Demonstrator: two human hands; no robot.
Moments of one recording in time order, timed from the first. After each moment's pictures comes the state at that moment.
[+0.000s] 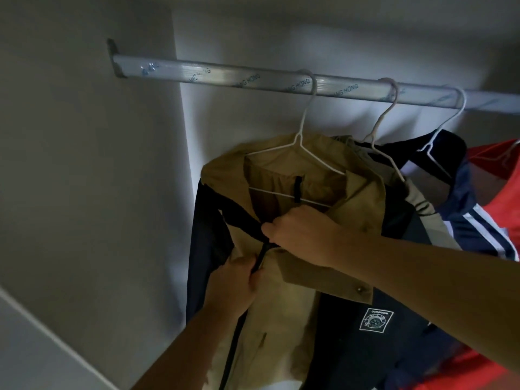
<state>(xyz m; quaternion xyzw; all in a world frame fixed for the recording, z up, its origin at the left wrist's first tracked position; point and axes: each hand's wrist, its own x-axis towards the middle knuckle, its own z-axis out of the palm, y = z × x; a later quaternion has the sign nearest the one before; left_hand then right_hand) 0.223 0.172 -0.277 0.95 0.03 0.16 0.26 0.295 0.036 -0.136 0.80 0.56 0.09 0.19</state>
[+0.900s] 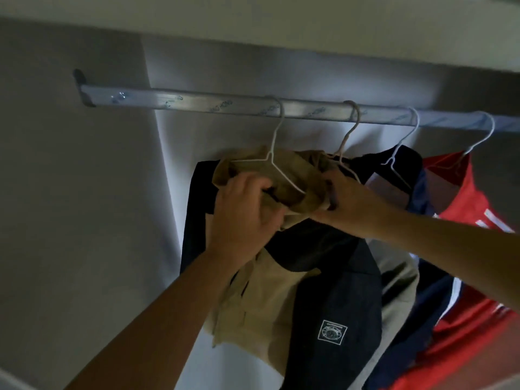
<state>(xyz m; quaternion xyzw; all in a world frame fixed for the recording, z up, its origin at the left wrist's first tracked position) 0.273 0.148 -0.123 0.87 -0.10 0.37 0.32 0.325 -0.051 -0.070 0.96 0.23 0.05 -0.17</state>
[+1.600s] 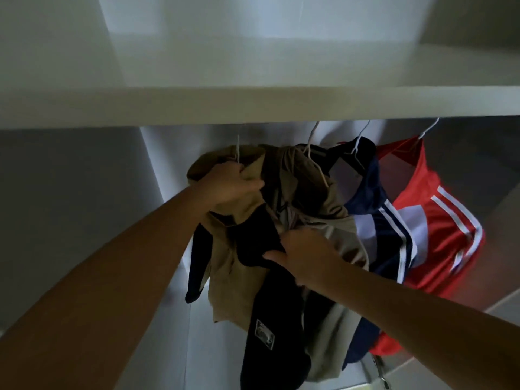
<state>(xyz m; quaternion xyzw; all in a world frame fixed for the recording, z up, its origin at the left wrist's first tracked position) 0.317 0.160 -0.054 0.95 -0.04 0.00 0.31 0.238 -0.026 -0.110 0.97 0.25 -0.03 -0.06</state>
